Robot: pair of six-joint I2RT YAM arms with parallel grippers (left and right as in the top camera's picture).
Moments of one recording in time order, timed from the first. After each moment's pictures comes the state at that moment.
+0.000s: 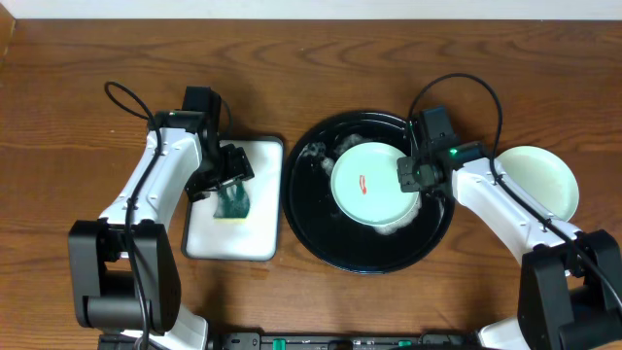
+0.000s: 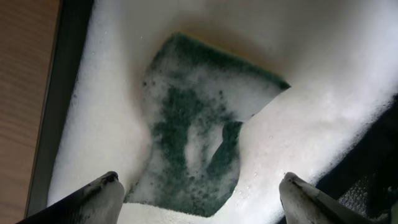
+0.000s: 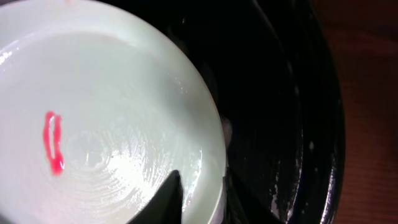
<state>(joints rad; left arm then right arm) -0.06 1.73 1.21 -1.00 0.08 -0.46 0.32 1.67 1.02 -0.59 0.05 0.18</state>
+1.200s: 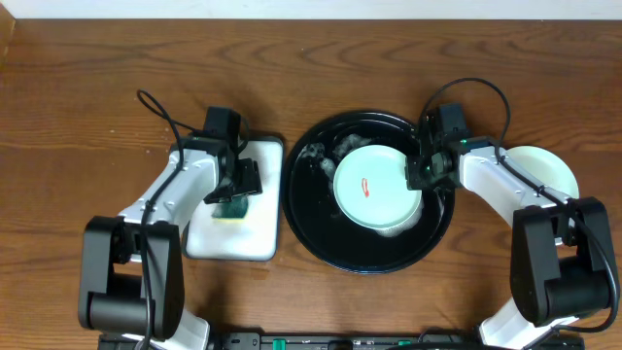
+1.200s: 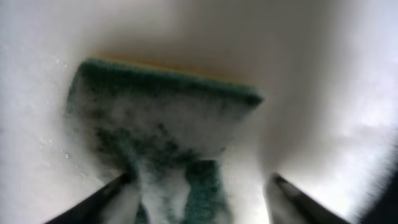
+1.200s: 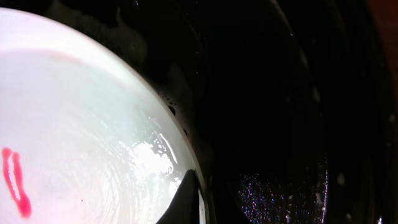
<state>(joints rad) -0.13 1.71 1.00 -0.70 0.03 -0.32 0.20 1.81 1.03 -0.53 -0.11 0.15</state>
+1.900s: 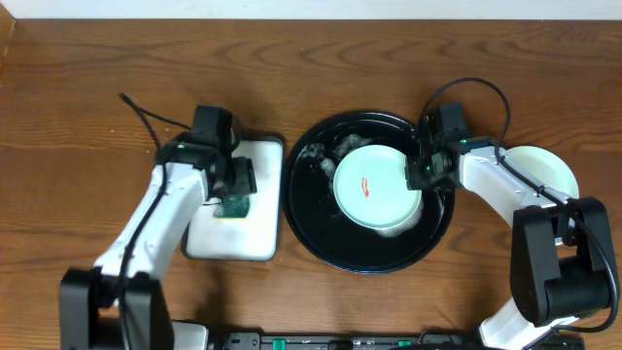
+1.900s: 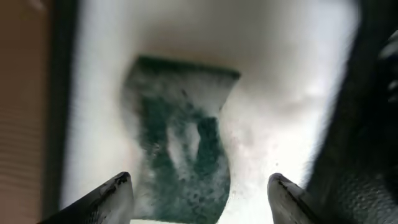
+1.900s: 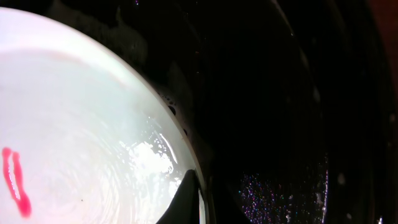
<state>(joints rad) -0.13 1.53 1.02 -0.80 0.01 -0.30 0.20 1.81 1.03 -0.53 -0.11 0.15</state>
